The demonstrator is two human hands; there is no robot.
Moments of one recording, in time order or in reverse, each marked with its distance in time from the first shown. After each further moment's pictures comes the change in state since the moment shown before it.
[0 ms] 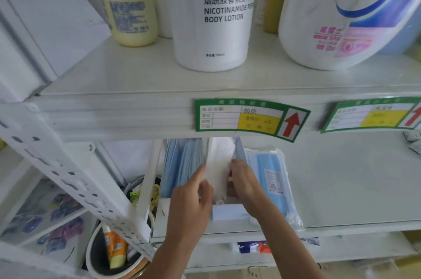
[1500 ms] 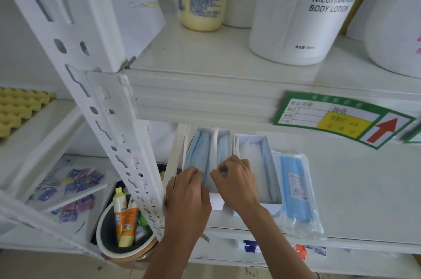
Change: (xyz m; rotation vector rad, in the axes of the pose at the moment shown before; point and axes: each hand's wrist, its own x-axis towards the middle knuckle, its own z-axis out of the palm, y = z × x) left_hand -0.011 -0.067 -0.021 0.395 0.091 -0.081; right_hand 0.004 0.010 0.074 -0.756 0.135 -0.425
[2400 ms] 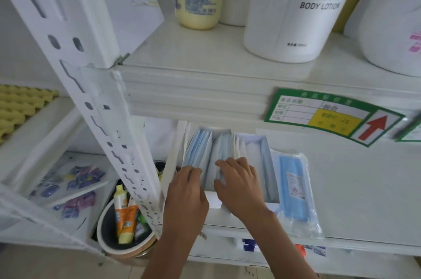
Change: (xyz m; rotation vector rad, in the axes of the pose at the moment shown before) left_hand -0.003 0.007 0.001 0.021 -0.030 -0.015; right_hand -0.009 0.016 -0.006 -0.379 0.000 -0.261
